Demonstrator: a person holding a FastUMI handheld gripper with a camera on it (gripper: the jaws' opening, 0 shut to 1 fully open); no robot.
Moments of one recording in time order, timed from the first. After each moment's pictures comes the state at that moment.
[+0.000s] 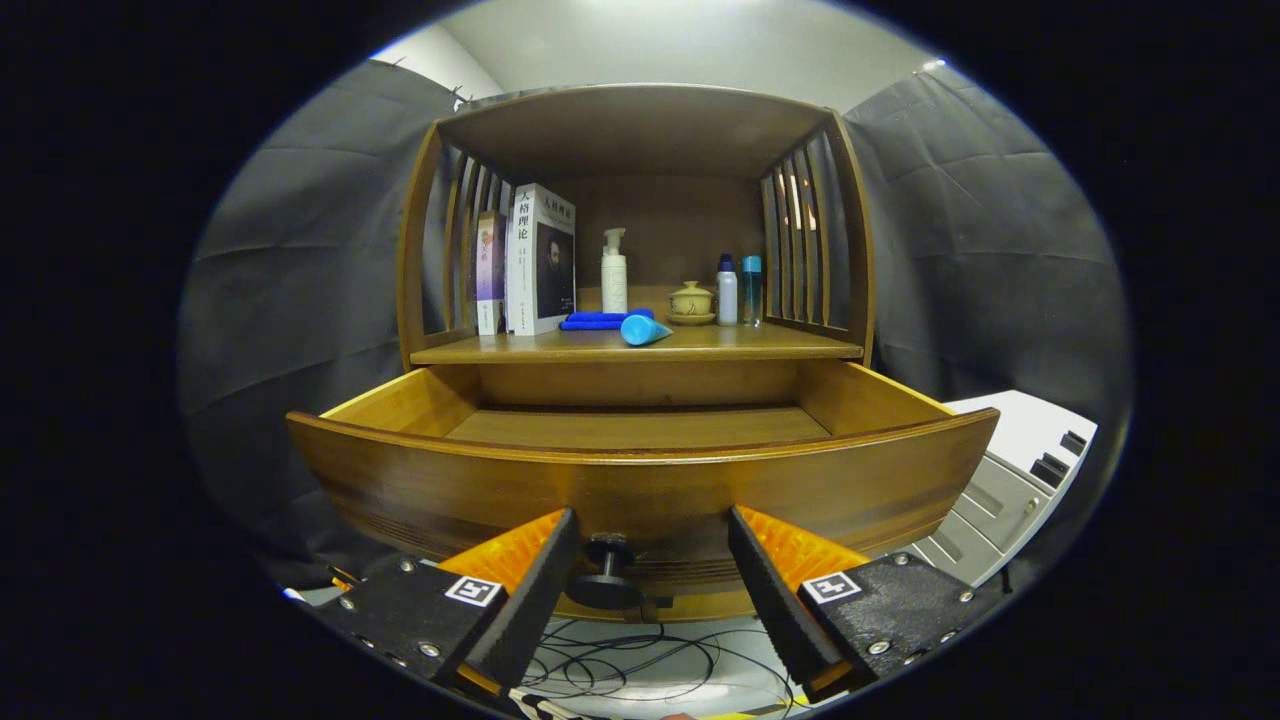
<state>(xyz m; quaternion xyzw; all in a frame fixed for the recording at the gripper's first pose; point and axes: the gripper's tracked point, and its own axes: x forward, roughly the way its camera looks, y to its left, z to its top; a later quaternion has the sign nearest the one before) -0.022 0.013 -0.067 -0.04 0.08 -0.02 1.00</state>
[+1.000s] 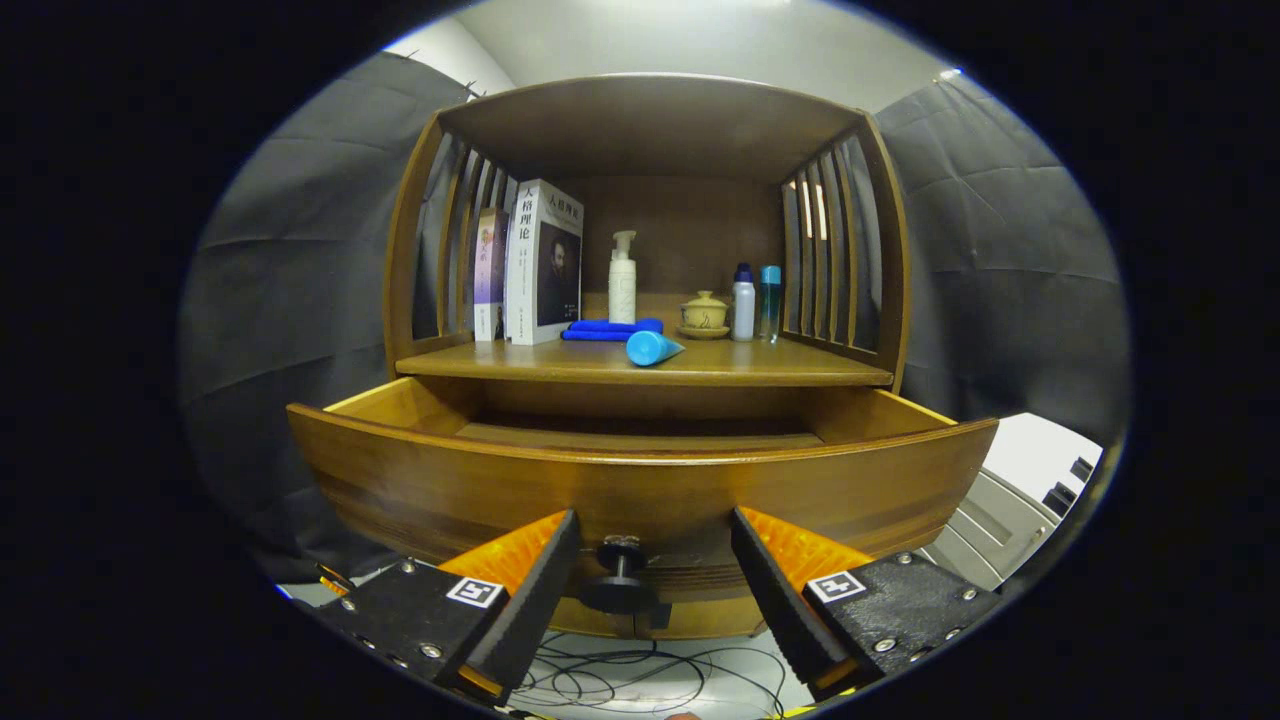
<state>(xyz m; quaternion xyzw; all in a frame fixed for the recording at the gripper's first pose) 0.024 0.017 -0.057 -0.06 0.06 0.00 1.00</state>
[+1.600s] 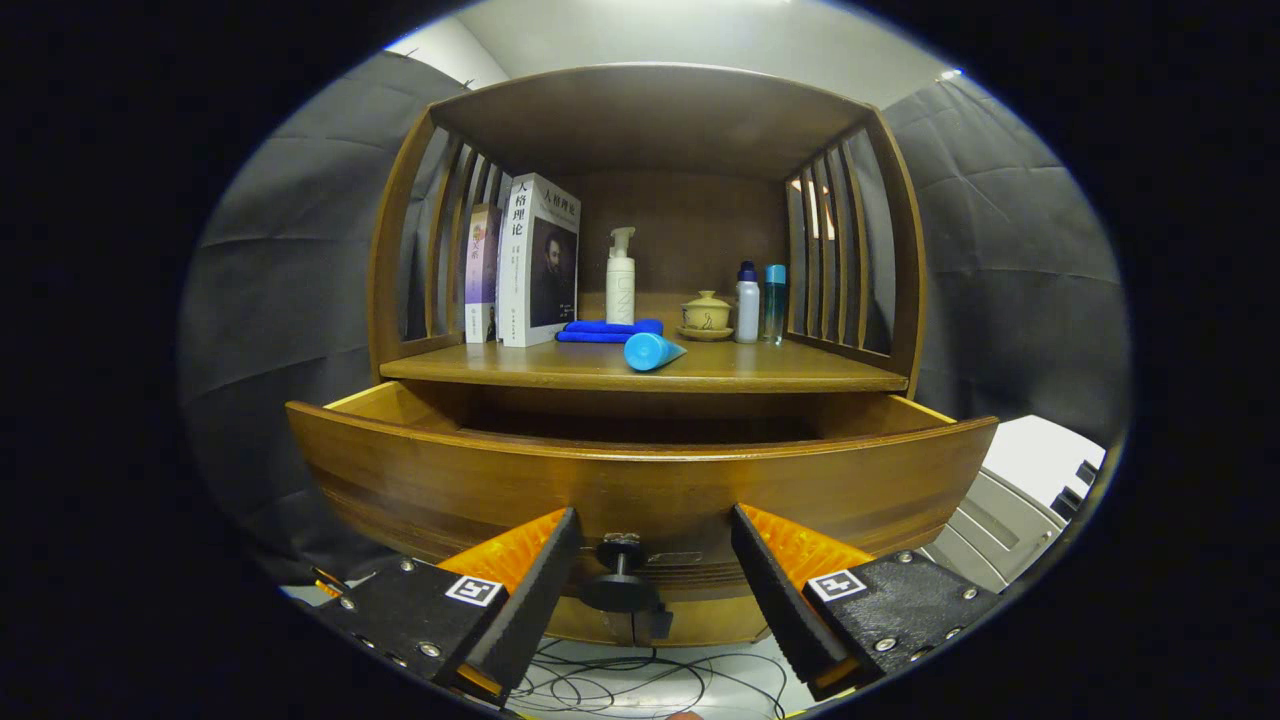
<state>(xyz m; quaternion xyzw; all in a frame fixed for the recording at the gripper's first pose) 0.053 0.018 -0.058 -0.06 0.07 -0.01 1.00</state>
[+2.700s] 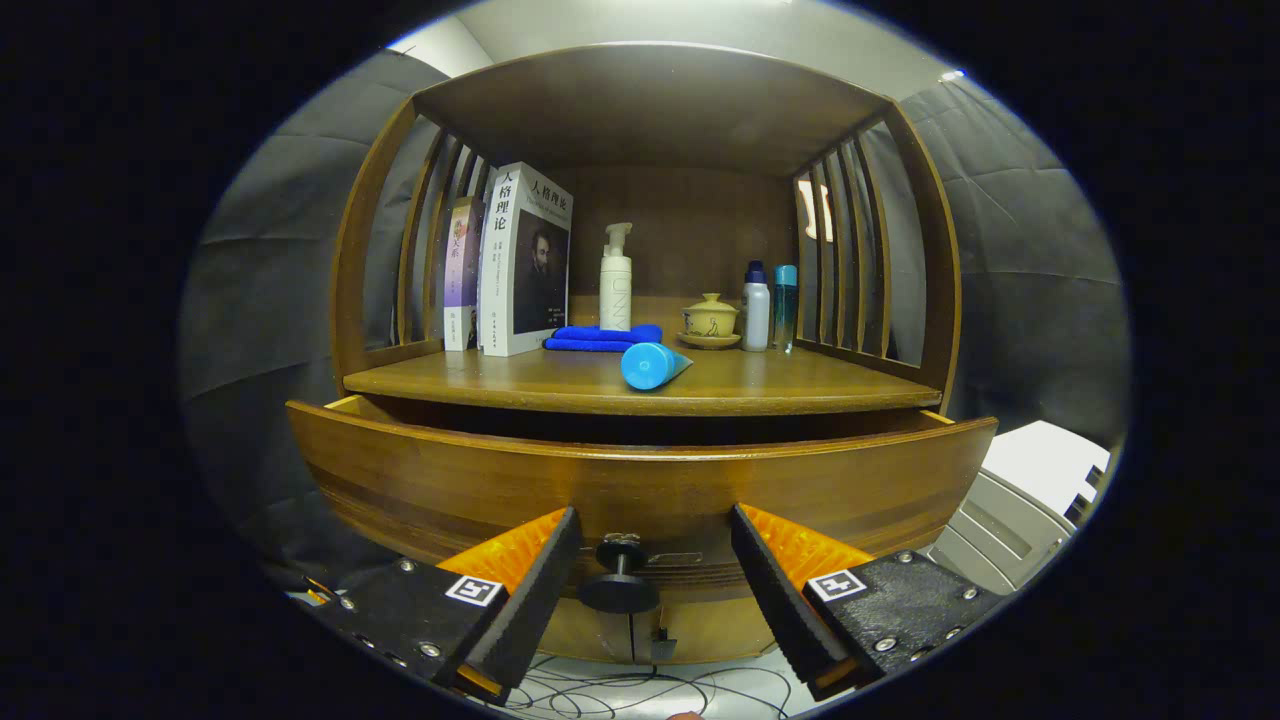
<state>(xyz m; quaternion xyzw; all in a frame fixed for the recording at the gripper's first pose) 0.110 0.017 -0.060 -0.06 0.05 -0.02 1.00</state>
